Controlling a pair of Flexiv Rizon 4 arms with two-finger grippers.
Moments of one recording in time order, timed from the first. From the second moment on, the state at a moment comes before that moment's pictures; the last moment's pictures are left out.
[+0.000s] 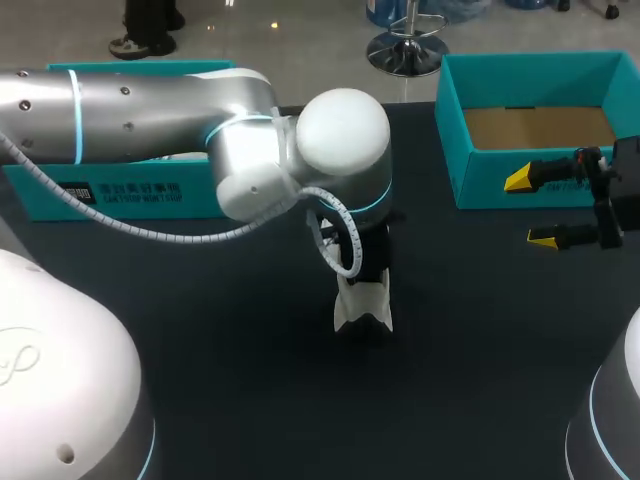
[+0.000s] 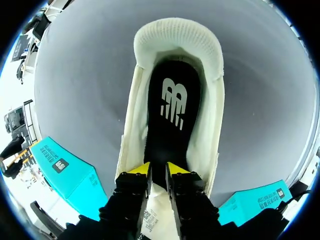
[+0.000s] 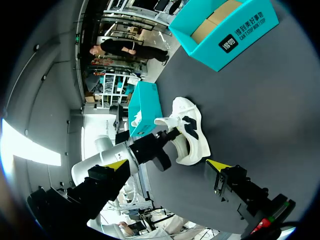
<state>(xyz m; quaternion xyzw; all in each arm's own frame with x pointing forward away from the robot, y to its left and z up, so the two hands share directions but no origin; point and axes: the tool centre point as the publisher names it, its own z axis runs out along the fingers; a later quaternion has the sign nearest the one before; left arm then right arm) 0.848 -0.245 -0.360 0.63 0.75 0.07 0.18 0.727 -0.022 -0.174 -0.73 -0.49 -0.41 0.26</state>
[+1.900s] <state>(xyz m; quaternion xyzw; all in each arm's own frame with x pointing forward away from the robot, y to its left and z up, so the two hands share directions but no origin) 0.907 -0.225 -0.244 0.63 0.73 0.09 0.25 0.727 -0.022 -0.174 -0.73 -0.49 -0.41 0.26</state>
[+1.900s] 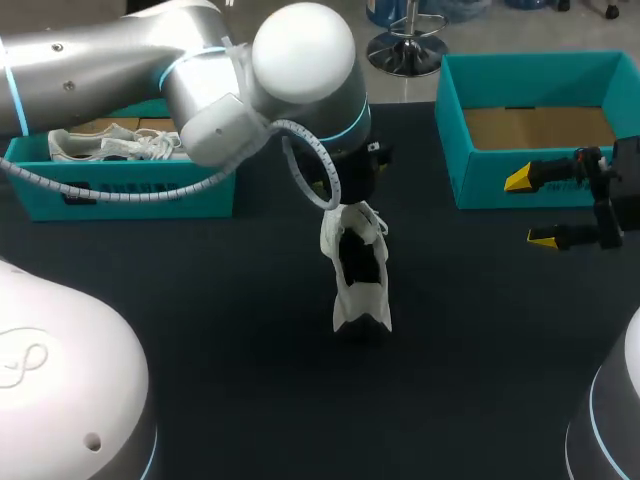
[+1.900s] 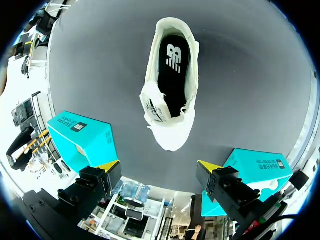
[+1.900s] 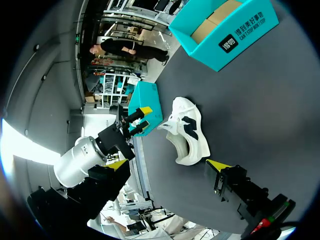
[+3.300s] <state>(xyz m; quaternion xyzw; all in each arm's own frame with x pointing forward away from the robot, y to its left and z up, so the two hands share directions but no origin) 0.855 -0.217 -0.320 0.73 0.66 0.09 0.13 0.727 -0.022 -0.174 -0.73 -0.49 -0.41 0.26</state>
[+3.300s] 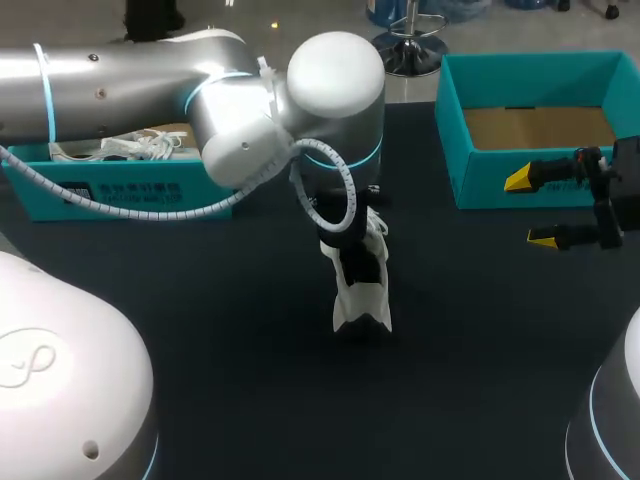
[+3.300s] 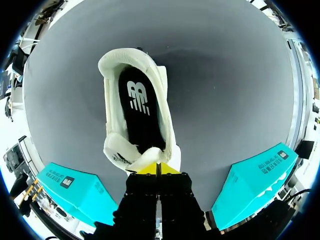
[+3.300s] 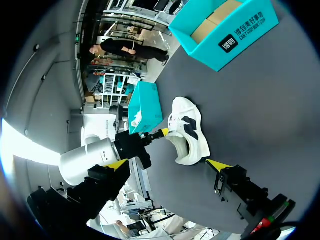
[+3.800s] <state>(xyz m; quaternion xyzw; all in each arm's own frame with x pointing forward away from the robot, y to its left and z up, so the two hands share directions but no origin) 0.860 -0.233 -0.299 0.73 0.67 0.09 0.14 0.727 -0.022 -0.174 -0.73 -0.49 -0.41 0.26</state>
